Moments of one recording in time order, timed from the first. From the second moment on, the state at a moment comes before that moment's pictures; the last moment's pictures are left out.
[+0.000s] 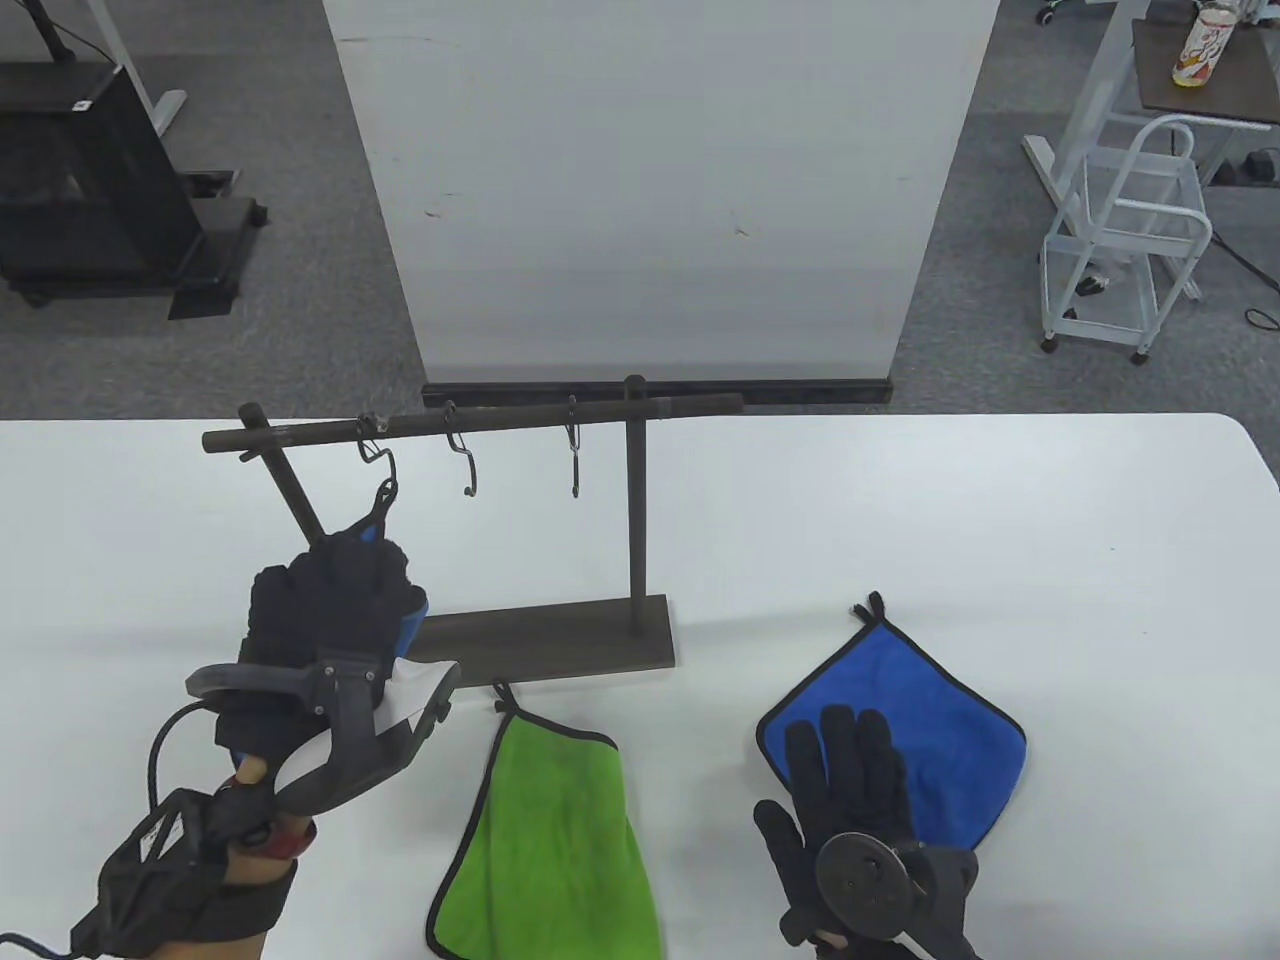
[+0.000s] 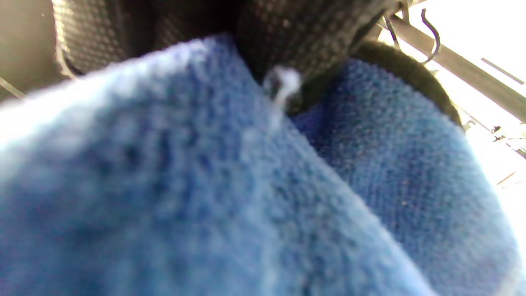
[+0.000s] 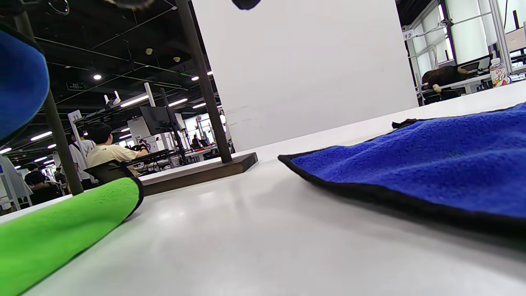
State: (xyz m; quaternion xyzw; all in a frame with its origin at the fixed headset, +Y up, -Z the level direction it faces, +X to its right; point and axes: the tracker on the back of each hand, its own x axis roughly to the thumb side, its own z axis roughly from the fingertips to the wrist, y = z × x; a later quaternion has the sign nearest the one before) left_hand -0.222 -0.548 -0.284 0.35 -0.06 -0.25 0.90; right_hand 0.137 -0.729 -0.200 0.08 -0.11 0.97 0.18
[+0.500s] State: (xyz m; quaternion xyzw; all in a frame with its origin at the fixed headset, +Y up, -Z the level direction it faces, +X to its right) left_hand -0.239 -0.575 -0.290 0.26 -0.06 -0.19 0.95; right_hand 0.137 -0.728 -0.198 0.08 -0.11 0.97 0.19
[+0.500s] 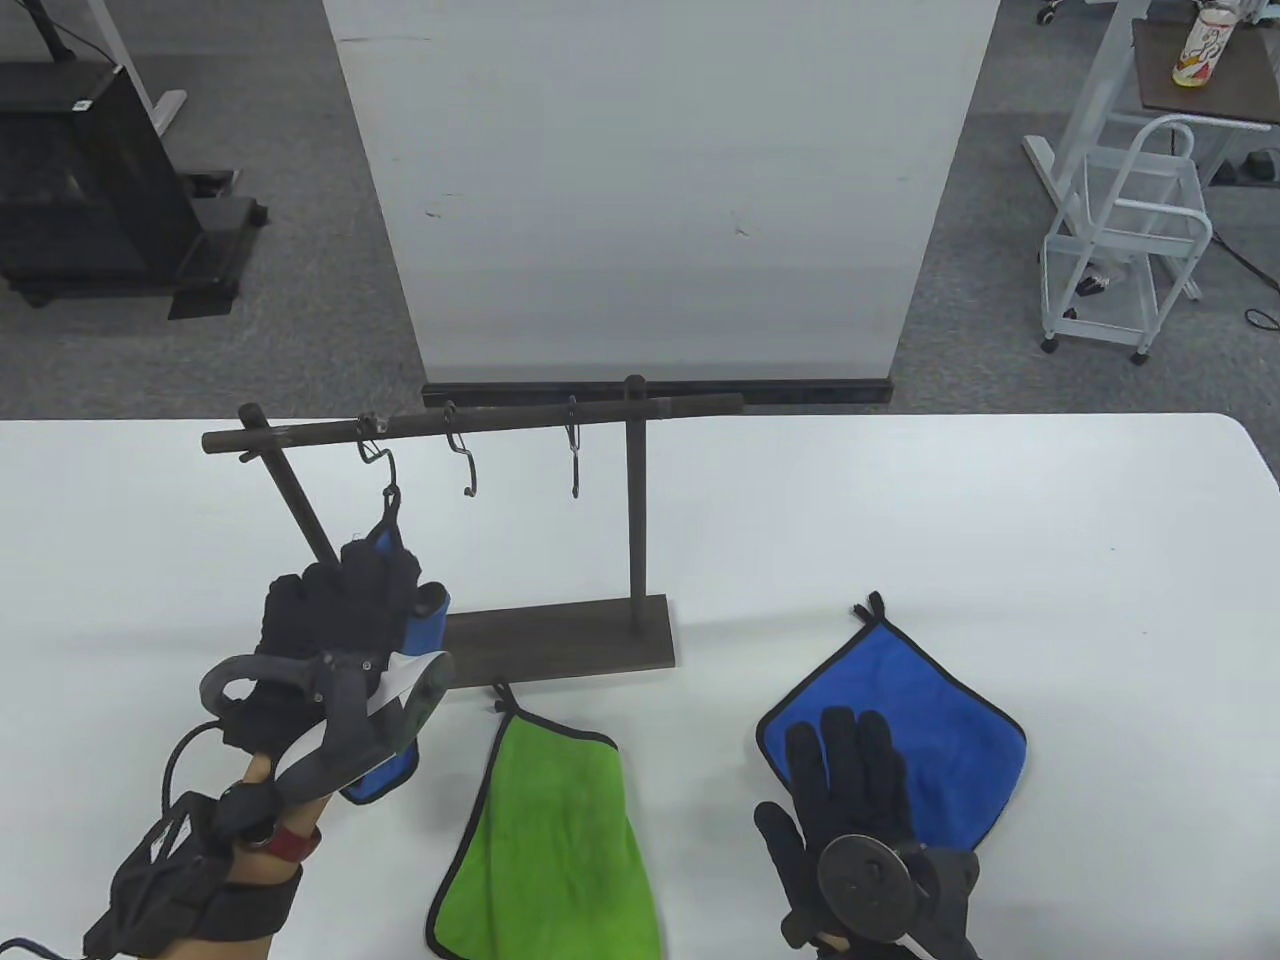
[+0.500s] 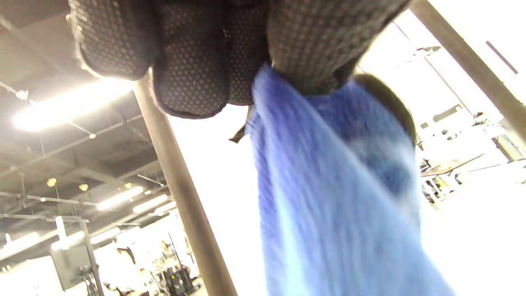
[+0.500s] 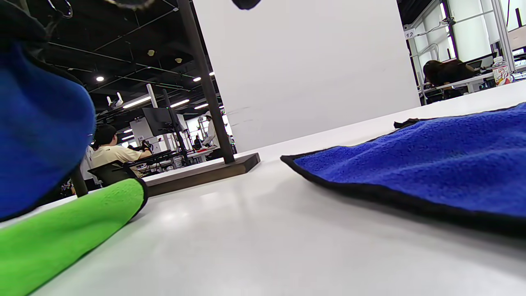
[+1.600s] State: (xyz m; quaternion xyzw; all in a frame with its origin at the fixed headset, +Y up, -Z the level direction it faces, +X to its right) left_hand -0.363 -0.712 -0.242 0.16 0.00 0.07 0.99; right_hand 0.108 -0.728 -0.217 0.07 -0.06 0.98 0.15
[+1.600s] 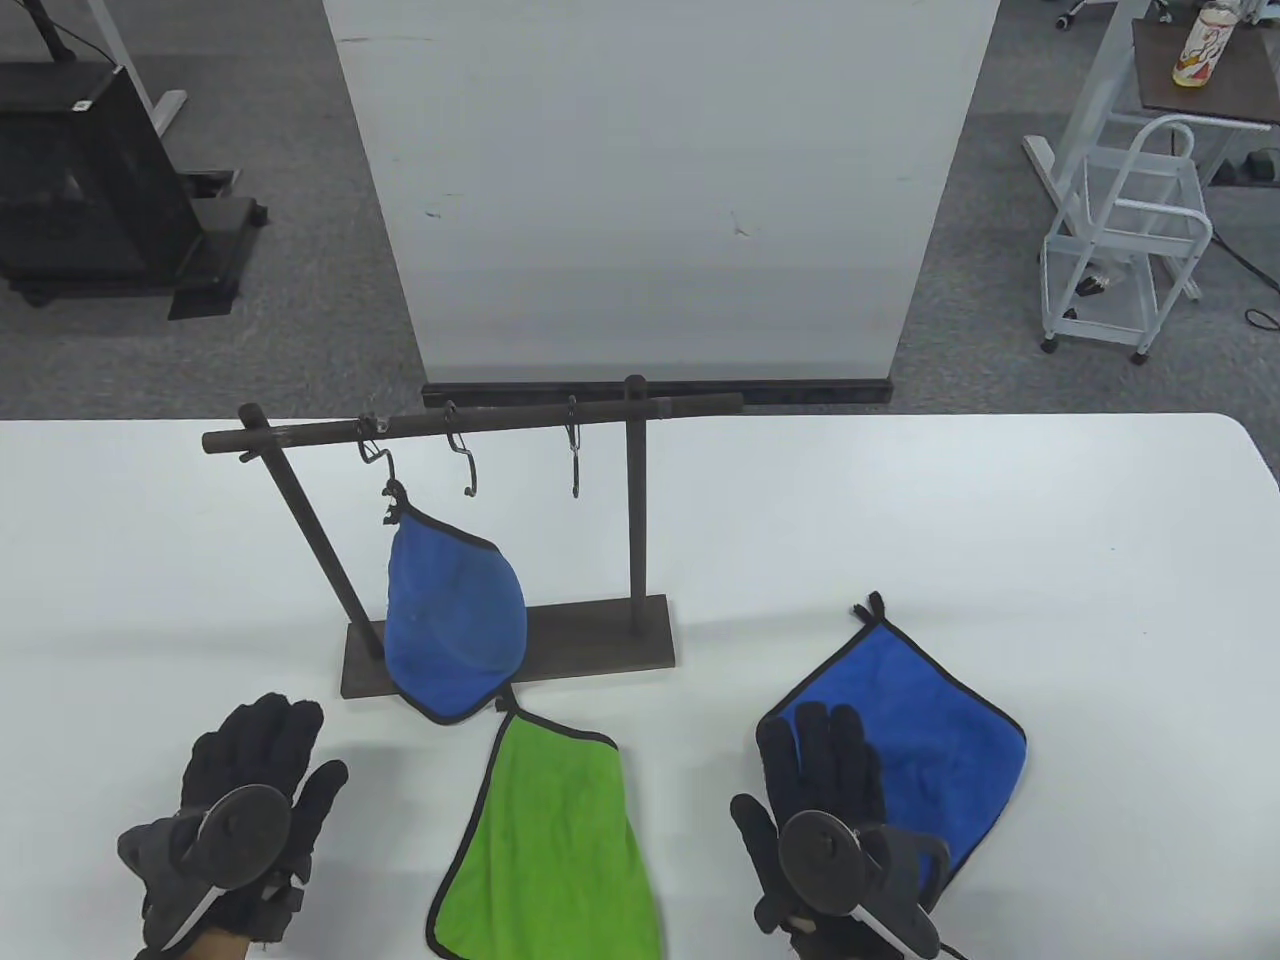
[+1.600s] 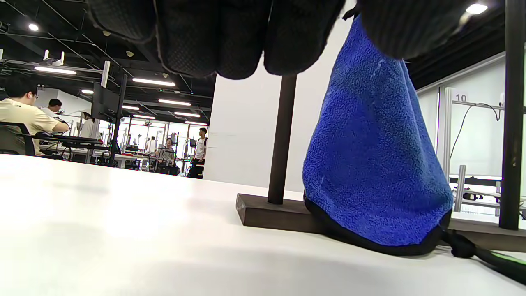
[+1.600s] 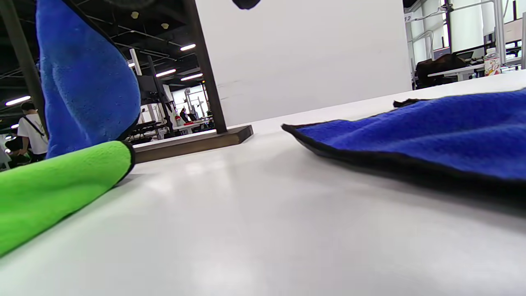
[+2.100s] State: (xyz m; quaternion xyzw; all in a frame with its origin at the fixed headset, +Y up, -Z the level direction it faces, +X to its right) left_hand -0.358 -0.716 -0.244 0.14 -0.02 0.07 0.99; right_hand -0.057 -0.704 -0.279 0.18 0.05 0.98 0.08
